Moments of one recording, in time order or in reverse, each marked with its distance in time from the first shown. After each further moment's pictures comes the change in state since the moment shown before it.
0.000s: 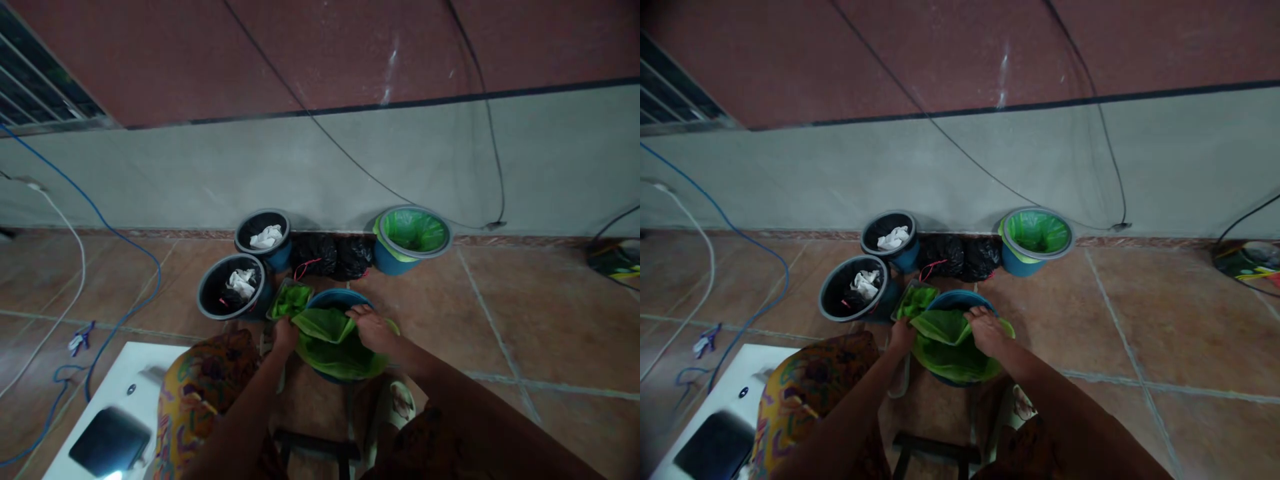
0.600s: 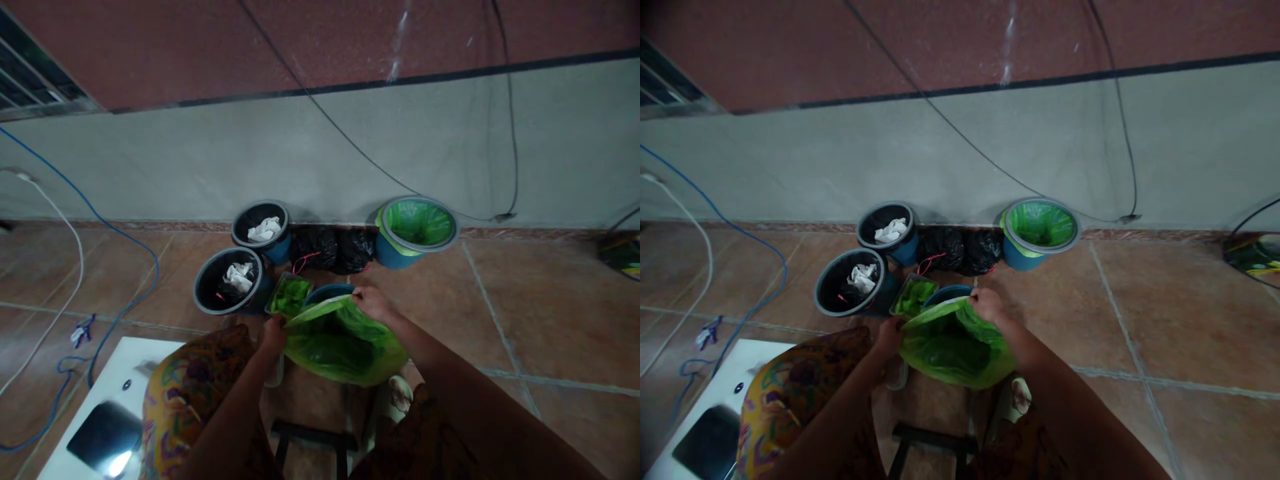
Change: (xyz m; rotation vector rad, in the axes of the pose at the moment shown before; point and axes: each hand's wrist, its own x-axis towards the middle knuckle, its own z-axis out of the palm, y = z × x) left_hand 0.000 -0.031 -0.011 0.094 -0.092 0.063; right_hand 0.052 0.034 -0.003 0.284 0.074 0.237
